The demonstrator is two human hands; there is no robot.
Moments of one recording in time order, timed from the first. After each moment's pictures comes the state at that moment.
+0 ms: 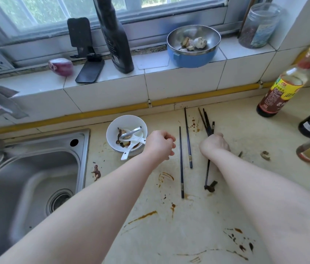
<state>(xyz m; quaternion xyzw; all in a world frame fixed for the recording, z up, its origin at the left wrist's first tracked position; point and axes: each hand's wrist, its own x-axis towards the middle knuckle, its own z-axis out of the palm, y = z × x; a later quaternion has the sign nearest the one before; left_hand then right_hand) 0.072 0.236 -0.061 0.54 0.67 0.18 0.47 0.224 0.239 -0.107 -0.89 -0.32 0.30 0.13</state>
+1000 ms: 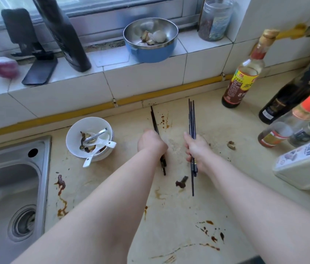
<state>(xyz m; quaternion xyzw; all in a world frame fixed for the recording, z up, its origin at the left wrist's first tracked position) 0.147 0.256 -0.109 0.61 0.72 0.03 0.33 0.267 0.203 -0.113 -0.72 -0.20 0.54 0.39</state>
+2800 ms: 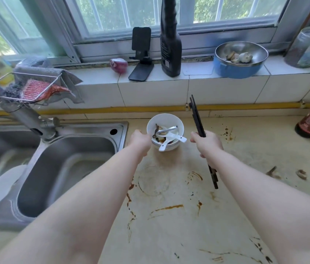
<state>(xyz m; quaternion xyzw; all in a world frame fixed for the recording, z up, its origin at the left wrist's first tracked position) -0.057 0.218 -0.044 0.35 0.80 0.23 0.42 0.127 0.229 -0.073 -0.72 -0.42 0.45 0.32</state>
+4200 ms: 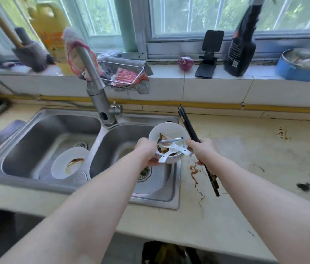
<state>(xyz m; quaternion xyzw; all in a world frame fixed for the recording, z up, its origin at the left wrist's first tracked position) -0.248 0.119 -0.039 0.27 0.76 0.31 0.50 -0.079 0.132 -0.039 -0.67 -0.49 0.51 0.23</state>
